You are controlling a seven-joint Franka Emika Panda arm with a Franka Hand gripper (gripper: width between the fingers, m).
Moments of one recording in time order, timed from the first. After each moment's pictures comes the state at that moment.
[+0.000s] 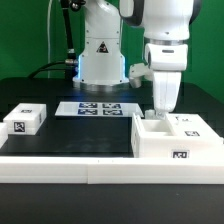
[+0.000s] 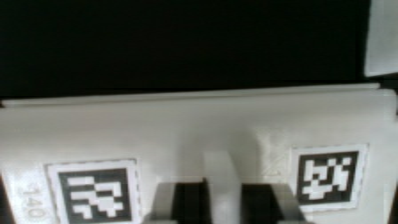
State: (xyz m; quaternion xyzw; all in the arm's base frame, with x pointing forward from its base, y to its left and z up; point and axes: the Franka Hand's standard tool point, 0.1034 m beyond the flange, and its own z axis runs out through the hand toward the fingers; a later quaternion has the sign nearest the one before) arm 0.408 0.102 0.027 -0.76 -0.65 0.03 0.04
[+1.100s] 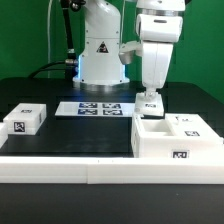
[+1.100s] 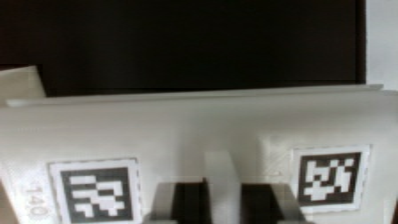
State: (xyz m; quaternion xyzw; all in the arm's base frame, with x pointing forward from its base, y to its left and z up) arm 0.443 0.072 0.067 -0.77 -0.64 0.04 0.02
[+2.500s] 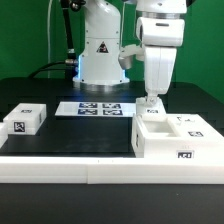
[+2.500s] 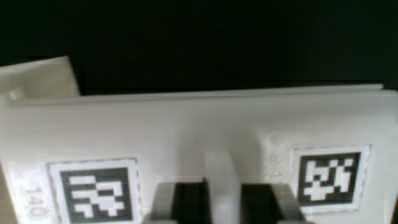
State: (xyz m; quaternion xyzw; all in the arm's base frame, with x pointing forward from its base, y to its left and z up) arm 0.468 0.069 0.062 -0.74 -0.67 0.03 0.02
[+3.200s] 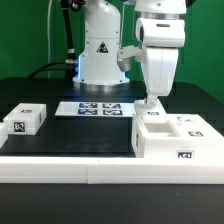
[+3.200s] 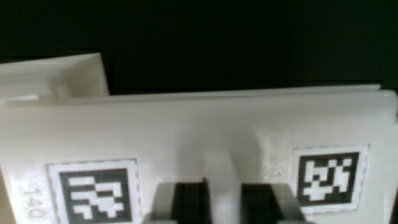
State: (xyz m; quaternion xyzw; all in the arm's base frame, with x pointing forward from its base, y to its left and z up) arm 0.473 0.068 0.061 -0.74 -0.68 0.03 0.02
